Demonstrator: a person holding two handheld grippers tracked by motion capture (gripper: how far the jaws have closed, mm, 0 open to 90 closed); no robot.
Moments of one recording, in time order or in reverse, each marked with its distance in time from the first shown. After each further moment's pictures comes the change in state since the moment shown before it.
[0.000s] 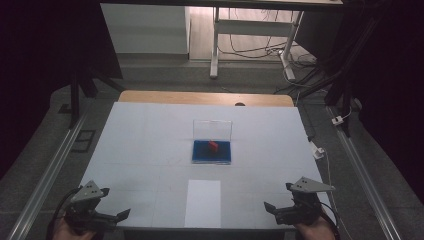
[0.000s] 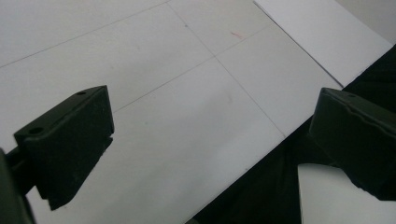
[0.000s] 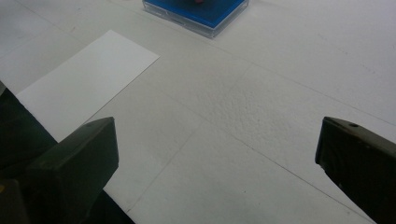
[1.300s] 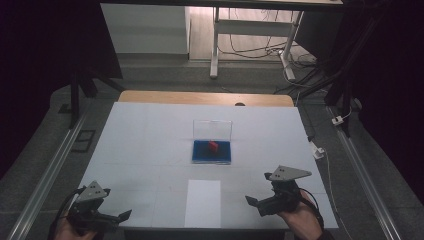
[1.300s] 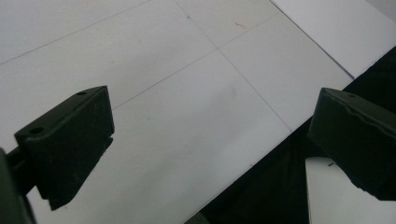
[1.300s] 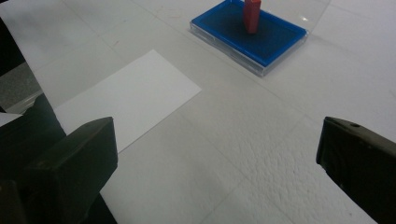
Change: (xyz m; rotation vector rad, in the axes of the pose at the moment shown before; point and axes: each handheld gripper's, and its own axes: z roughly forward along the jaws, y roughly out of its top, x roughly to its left) left arm -0.003 0.001 0.004 0.037 0.027 0.018; right arm 0.017 0.039 0.035 -0.003 0.142 -0.124
